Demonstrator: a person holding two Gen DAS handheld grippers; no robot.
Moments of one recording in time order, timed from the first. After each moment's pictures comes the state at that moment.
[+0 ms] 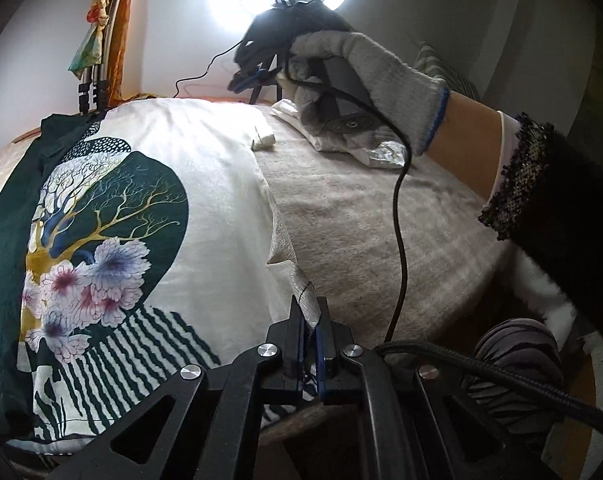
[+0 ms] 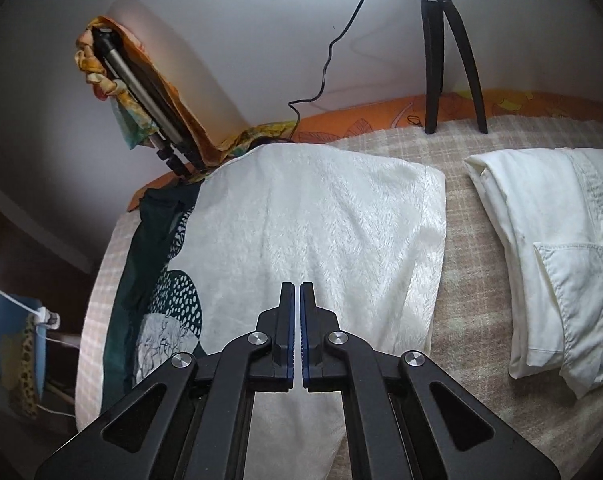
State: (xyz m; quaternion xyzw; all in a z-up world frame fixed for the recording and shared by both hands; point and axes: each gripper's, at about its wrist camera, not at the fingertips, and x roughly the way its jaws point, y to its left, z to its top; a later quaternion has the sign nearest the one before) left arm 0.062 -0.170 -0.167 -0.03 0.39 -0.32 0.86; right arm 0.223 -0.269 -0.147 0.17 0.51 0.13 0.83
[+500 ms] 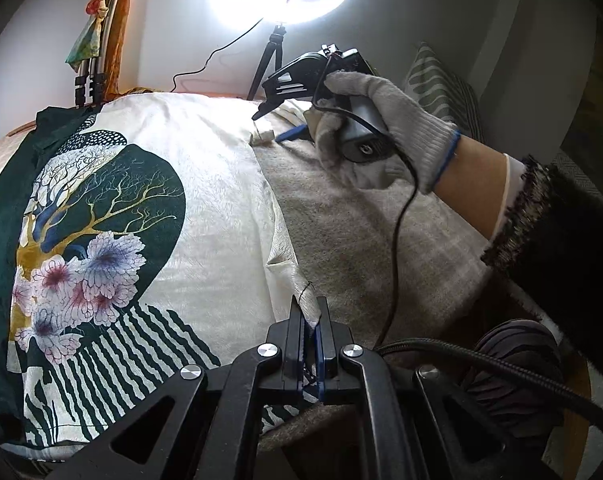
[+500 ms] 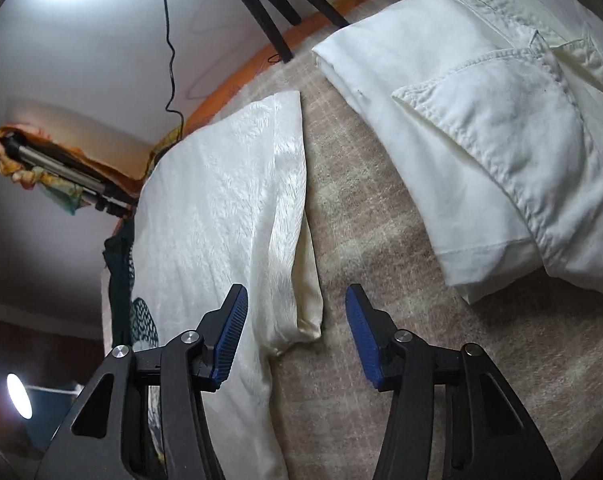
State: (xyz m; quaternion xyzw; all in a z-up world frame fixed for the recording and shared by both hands) left arm 0.073 -0.168 -0.174 -0.04 0.39 -0.32 0.86; right arm 0.205 -0.353 -0.221 0.35 0.56 0.04 0.75
